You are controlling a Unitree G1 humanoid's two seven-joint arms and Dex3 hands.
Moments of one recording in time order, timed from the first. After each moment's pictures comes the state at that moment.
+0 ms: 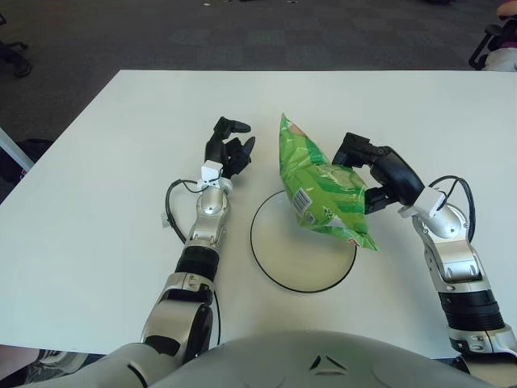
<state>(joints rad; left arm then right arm) -0.36 -0.06 0.03 0.52 0.05 -0.47 0.14 -0.06 -0.39 0.01 -0.21 0.06 -0.22 0.44</state>
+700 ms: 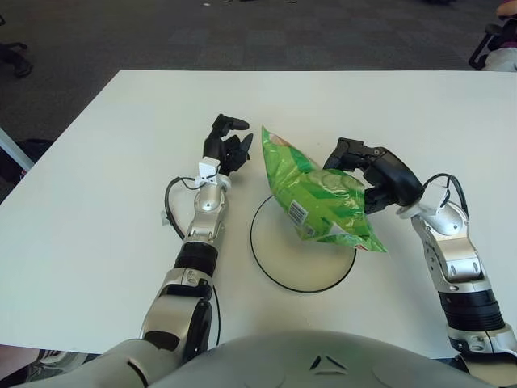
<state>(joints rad) -0.38 -0.06 0.04 0.55 0.02 -0.48 0.12 -0.07 -0.38 0.02 -0.24 0.15 -0.16 0.53</state>
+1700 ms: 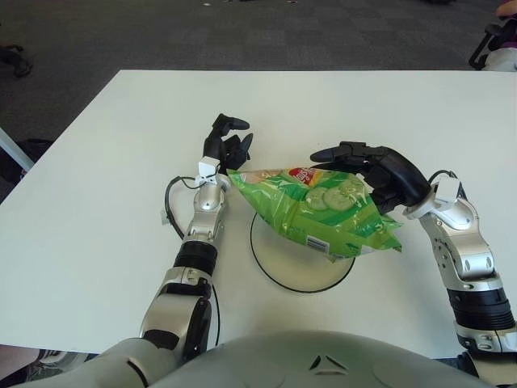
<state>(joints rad) -0.39 -0.05 0.04 0.56 0.02 -0.48 0.11 -0.09 -0.44 -0.03 -0.29 0.33 0.01 0.65</state>
